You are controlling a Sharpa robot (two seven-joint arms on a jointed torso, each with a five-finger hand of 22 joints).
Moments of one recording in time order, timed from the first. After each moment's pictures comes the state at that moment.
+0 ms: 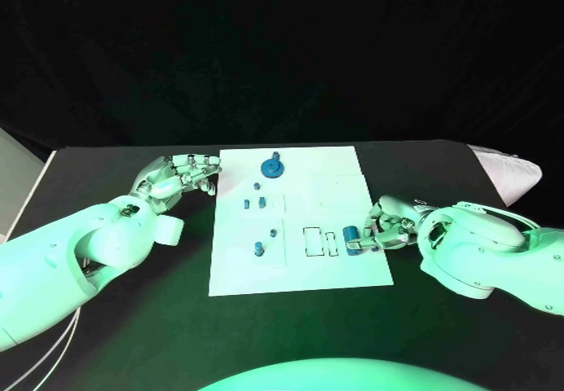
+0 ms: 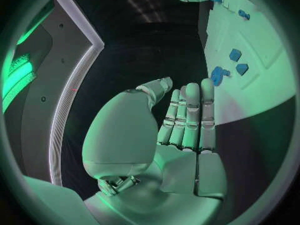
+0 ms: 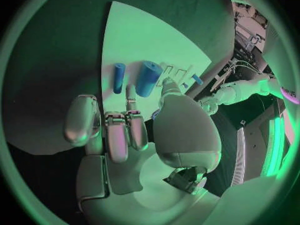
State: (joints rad) left arm 0.94 -0.84 0.26 1.46 -0.25 -0.17 0.27; left_hand 1.39 -0.18 0.51 0.05 0.19 0.88 0.20 0.25 0.30 0.90 0.14 0.52 0.15 0.96 0.06 1.18 0.43 0.18 0.86 0.16 0.92 0.74; right arm 1.16 -1.21 -0.15 1.95 -1.41 -0.31 -0.61; right_hand 1.11 -0.16 -0.15 0.30 0.33 1.03 0.08 0.33 0.47 1.47 0.01 1.47 1.31 1.47 -0.05 1.54 1.31 0.09 1.44 0.04 1.16 1.21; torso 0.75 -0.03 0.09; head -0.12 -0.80
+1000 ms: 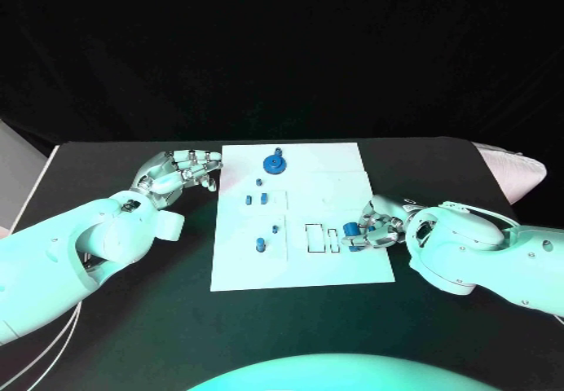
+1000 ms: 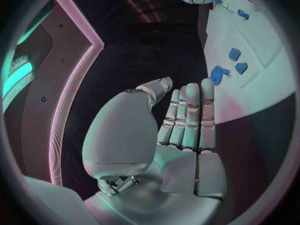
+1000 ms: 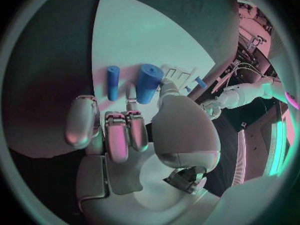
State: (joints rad) left arm 0.94 -0.85 0.26 1.47 -0.25 -0.17 0.27; left_hand 1.39 -0.18 0.51 0.05 0.19 0.88 0.20 0.25 0.30 0.89 0.14 0.52 0.15 0.96 0.06 1.18 0.43 0.18 0.86 0.17 0.92 0.74; right arm 1.14 -1.13 -0.15 1.89 -1.43 -0.32 -0.64; right_hand 1.15 -0.11 -0.12 0.29 0.45 1.04 0.08 0.34 0.47 1.47 0.01 1.48 1.31 1.47 -0.06 1.55 1.31 0.09 1.44 0.04 1.18 1.24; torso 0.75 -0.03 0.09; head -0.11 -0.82
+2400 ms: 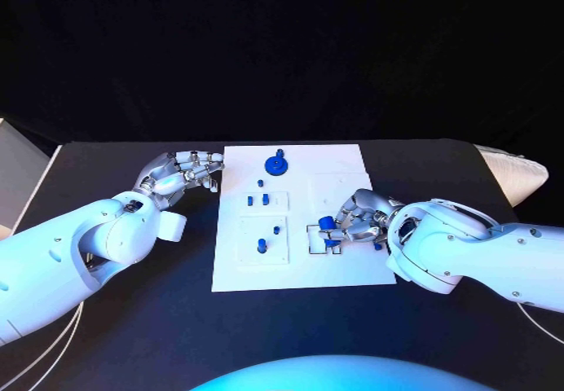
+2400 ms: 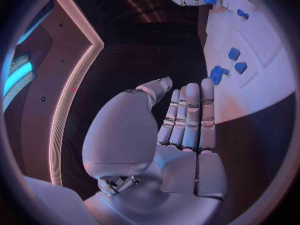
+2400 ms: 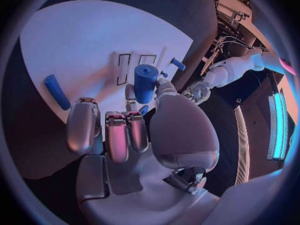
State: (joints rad) left arm 0.94 -0.85 0.26 1.47 -0.25 -0.17 0.27; left_hand 1.39 -0.18 0.50 0.05 0.19 0.88 0.19 0.25 0.30 0.89 0.14 0.52 0.15 0.96 0.06 1.18 0.43 0.18 0.86 0.17 0.92 0.74; right arm 1.18 -1.06 -0.15 1.94 -1.22 -0.43 -0.62; right_hand 1.19 -0.08 -0.07 0.29 0.53 1.06 0.07 0.35 0.47 1.46 -0.01 1.50 1.31 1.47 -0.07 1.55 1.31 0.09 1.46 0.03 1.22 1.28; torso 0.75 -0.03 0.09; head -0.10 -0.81
